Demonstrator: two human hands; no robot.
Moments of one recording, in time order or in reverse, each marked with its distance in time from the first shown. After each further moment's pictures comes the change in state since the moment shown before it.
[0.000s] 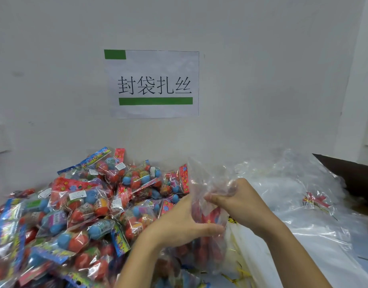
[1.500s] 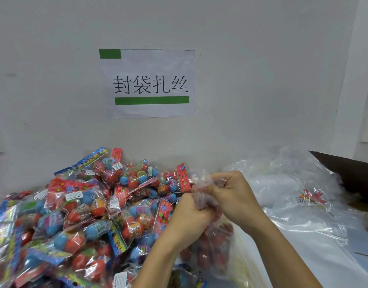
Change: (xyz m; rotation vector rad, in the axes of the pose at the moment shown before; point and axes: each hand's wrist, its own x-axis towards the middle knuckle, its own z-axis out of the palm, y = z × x) left_hand 0.027 0.003 0.036 -0.333 0.282 0.217; right_hand 0.001 -0.007 0.013 0.226 0.027 -0.233
